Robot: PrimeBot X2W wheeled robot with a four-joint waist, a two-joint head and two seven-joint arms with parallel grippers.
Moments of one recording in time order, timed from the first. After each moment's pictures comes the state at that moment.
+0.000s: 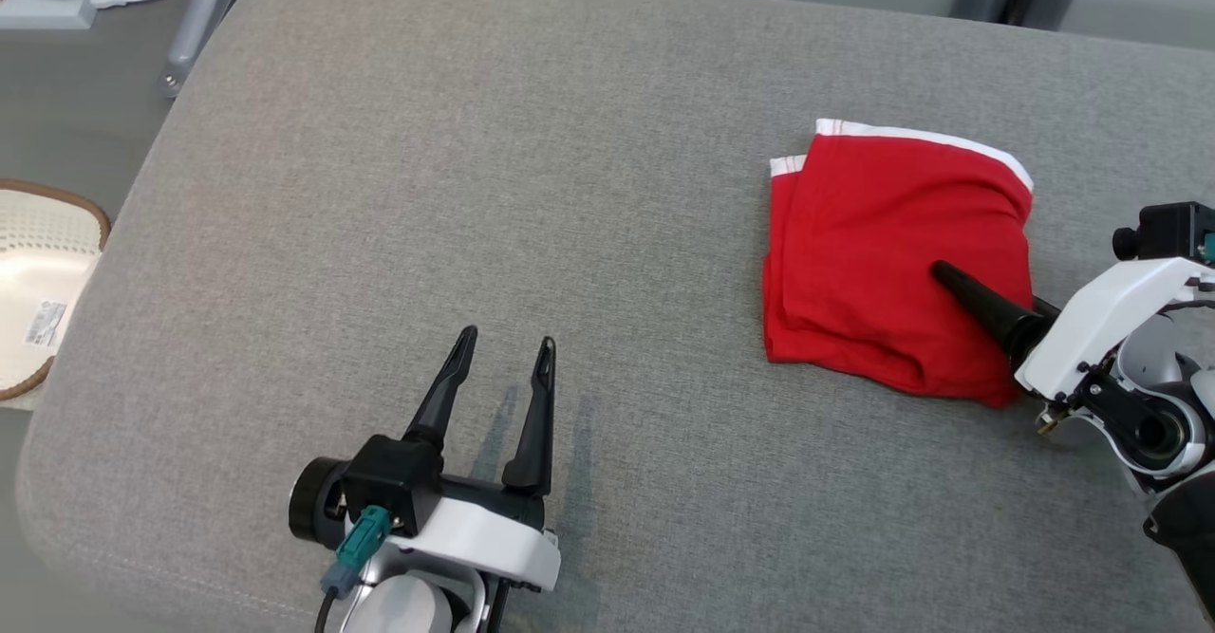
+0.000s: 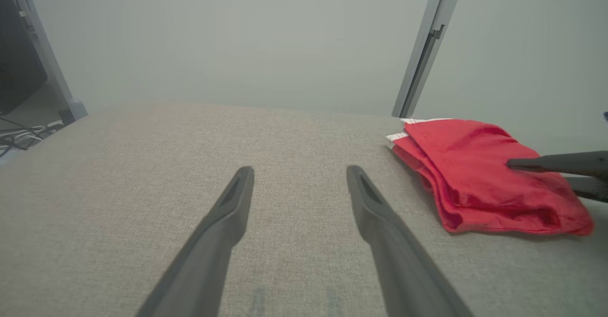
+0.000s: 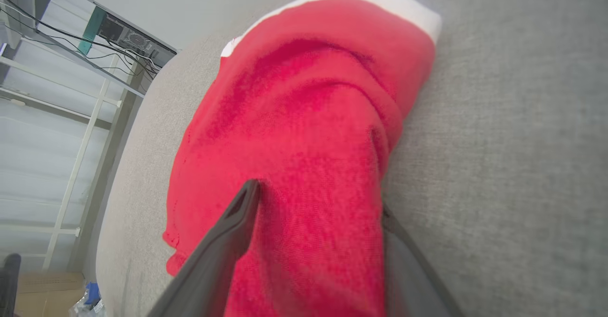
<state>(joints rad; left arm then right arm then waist) -0.16 0.05 -0.41 0.16 -0.32 0.15 -0.26 -0.58 -0.42 0.43 0.52 1.15 0.13 0.33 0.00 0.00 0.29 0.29</state>
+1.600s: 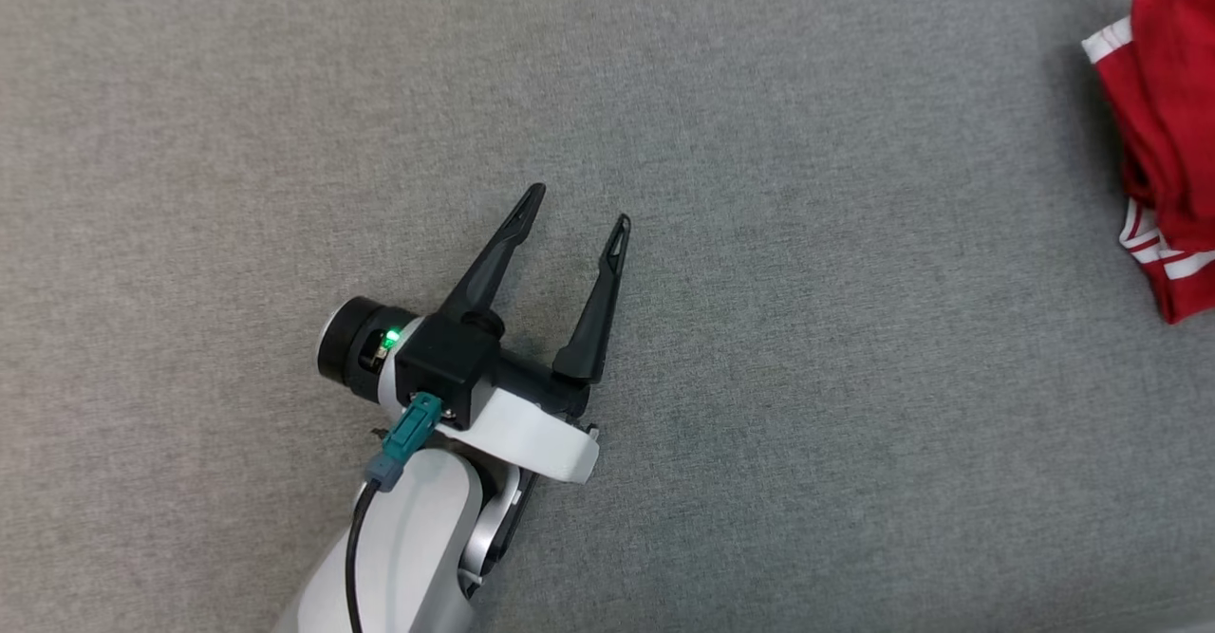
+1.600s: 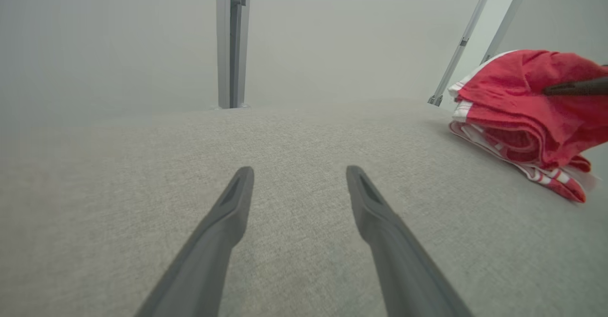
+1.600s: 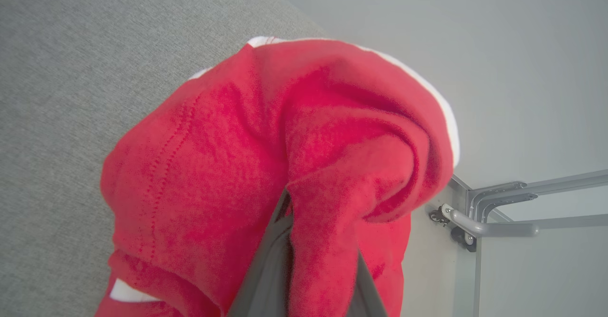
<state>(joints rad) -0.41 0.05 -0.49 0.19 -0.24 0.07 -0.26 -1.05 -1.12 1.13 0.38 0.79 0.13 -0.08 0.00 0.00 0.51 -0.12</state>
